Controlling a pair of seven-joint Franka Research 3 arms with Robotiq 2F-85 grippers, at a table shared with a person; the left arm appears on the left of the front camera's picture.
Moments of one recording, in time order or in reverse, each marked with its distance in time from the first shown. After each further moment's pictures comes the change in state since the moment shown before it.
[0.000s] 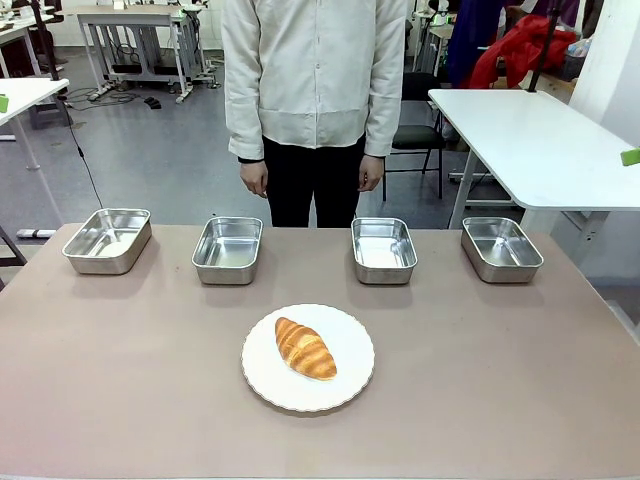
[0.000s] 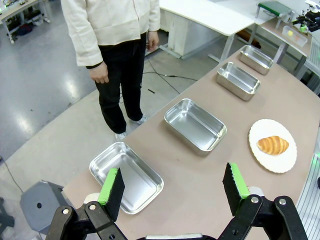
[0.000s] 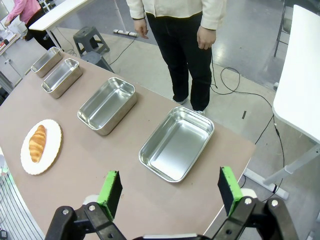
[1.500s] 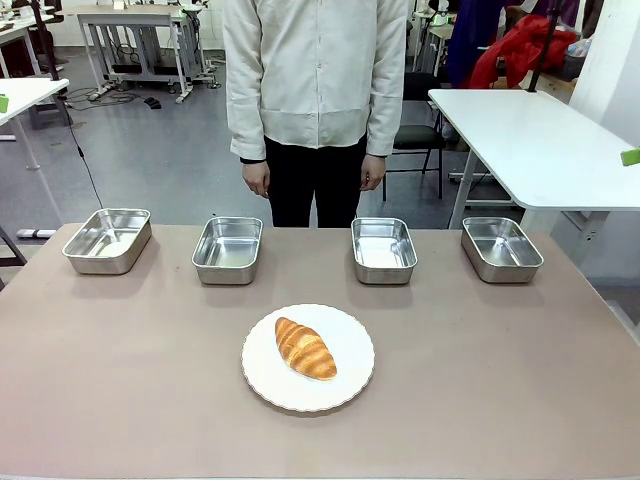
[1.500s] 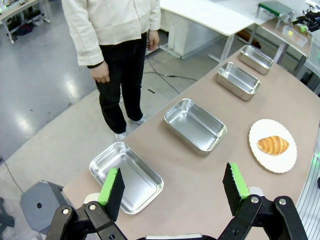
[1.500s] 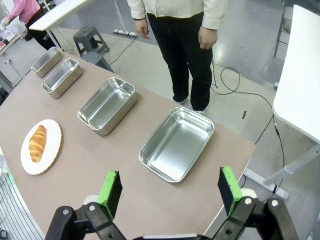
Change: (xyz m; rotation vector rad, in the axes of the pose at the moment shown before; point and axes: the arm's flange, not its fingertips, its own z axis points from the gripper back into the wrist) left arm 0.000 0.000 0.000 0.000 0.000 0.000; right arm 0.000 0.000 0.000 0.000 0.000 0.000
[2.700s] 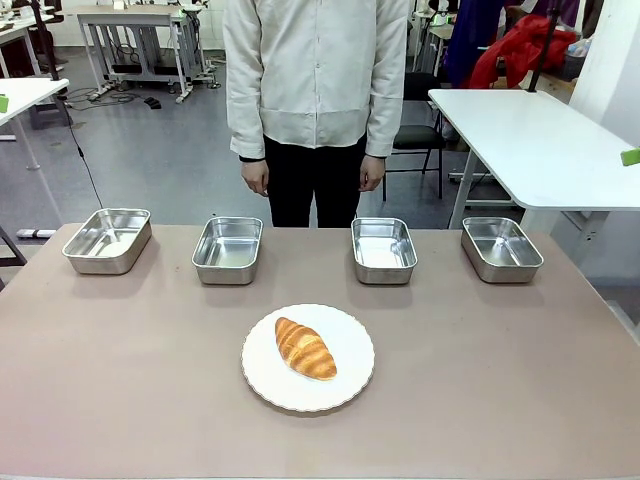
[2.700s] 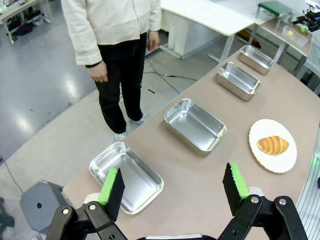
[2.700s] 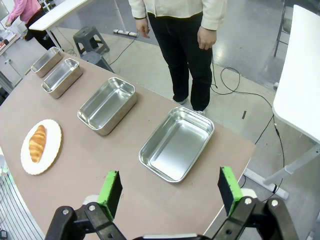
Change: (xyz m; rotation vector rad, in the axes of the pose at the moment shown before) left arm 0.000 0.000 0.000 0.000 0.000 0.000; right arm 0.000 0.000 0.000 0.000 0.000 0.000
